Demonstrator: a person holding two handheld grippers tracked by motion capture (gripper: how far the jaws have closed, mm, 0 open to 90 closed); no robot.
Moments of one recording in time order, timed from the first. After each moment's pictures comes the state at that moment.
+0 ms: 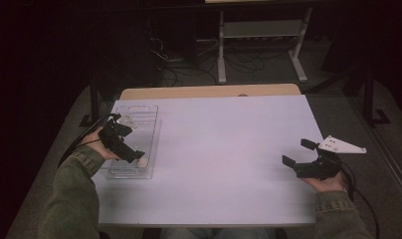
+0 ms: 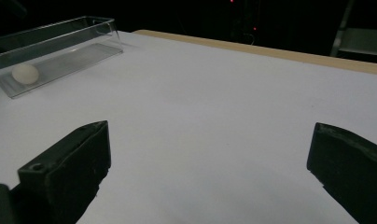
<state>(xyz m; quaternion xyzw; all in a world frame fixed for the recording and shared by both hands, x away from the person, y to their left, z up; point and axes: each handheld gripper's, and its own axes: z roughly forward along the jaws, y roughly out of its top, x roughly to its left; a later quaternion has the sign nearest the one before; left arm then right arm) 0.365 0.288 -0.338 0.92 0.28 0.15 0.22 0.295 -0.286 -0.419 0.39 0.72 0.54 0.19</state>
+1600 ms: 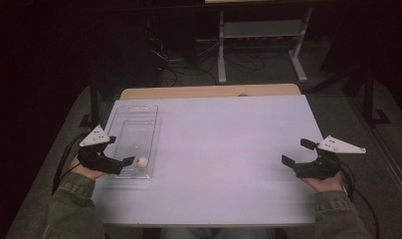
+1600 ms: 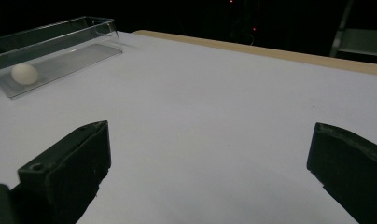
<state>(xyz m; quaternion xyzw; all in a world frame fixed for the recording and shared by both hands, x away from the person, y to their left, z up) 0.313 0.335 -0.359 0.84 0.34 0.20 0.38 0.295 -0.285 -0.419 0.39 0.72 0.54 0.20</state>
